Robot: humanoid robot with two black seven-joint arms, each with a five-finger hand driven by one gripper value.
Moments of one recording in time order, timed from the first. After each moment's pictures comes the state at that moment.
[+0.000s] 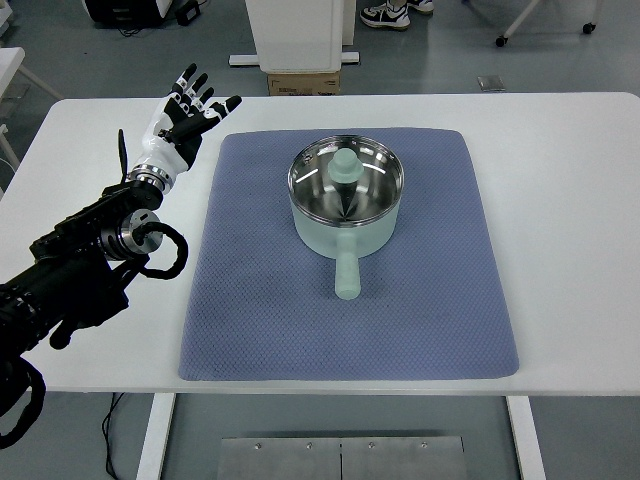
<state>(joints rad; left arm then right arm) -0.96 0.12 -0.40 -0.43 -0.14 -0.13 -0.46 -0.03 0.00 0.48 0.14 -0.42 -0.03 0.04</state>
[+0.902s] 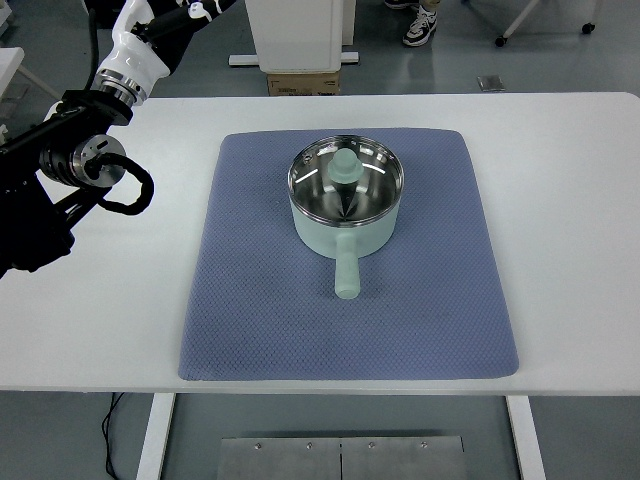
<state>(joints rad) -1.12 0.37 -0.41 -0.81 -0.04 -0.12 -0.53 -0.03 0.00 0.48 0.14 -0.42 -0.03 0.04</state>
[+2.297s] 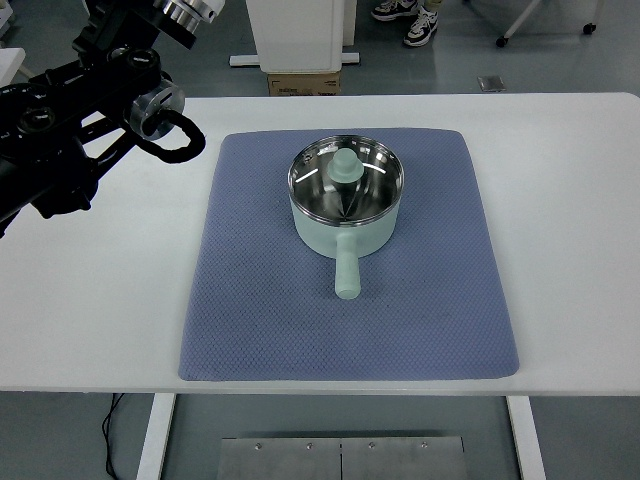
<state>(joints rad) -1.31 0.32 -0.41 -1.09 0.47 0.09 -0.61 -0.03 0.00 0.48 0.14 -0.42 -0.03 0.04</state>
